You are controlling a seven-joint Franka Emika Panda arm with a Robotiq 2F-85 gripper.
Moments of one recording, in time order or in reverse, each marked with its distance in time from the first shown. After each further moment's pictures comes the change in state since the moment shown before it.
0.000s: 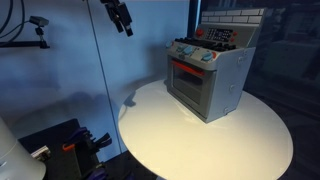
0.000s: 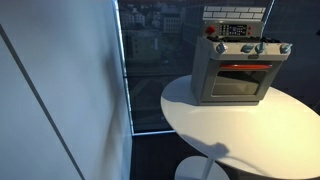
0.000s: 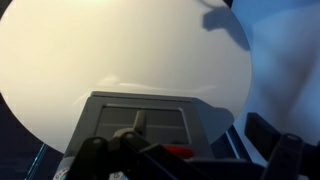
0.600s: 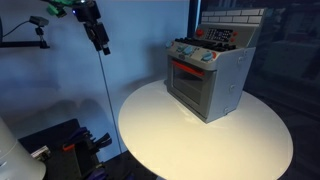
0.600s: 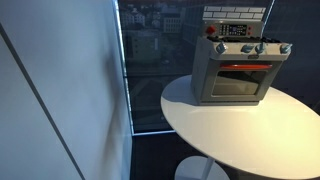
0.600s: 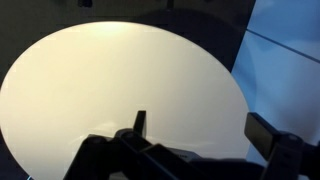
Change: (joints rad) arm 0.071 -0.155 0.054 -0.191 0.001 -0.123 0.000
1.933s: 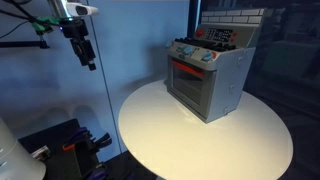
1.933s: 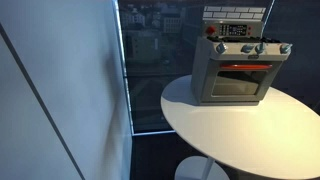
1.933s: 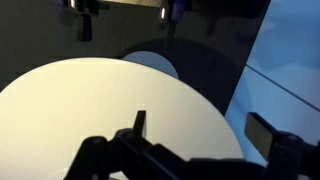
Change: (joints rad) arm 0.093 -0.074 0.029 -0.140 0.023 -0.047 0.000
